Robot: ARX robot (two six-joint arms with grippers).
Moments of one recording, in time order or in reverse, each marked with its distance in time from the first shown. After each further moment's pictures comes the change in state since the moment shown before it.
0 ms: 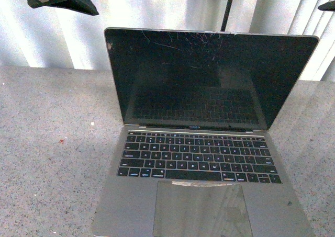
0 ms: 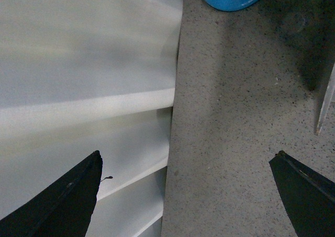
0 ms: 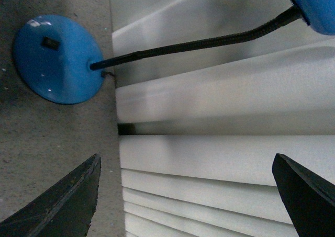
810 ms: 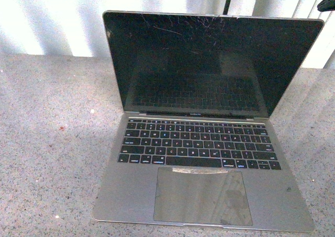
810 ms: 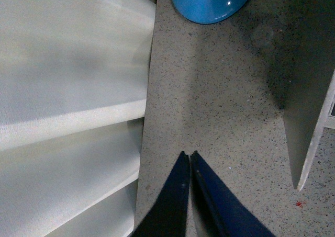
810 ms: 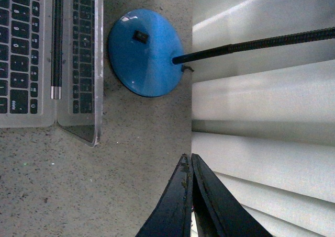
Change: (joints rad) left arm -0.035 0.101 0.097 -0.092 0.005 -0.083; right arm 0.005 0.070 0.071 -0.328 0.035 -0.122
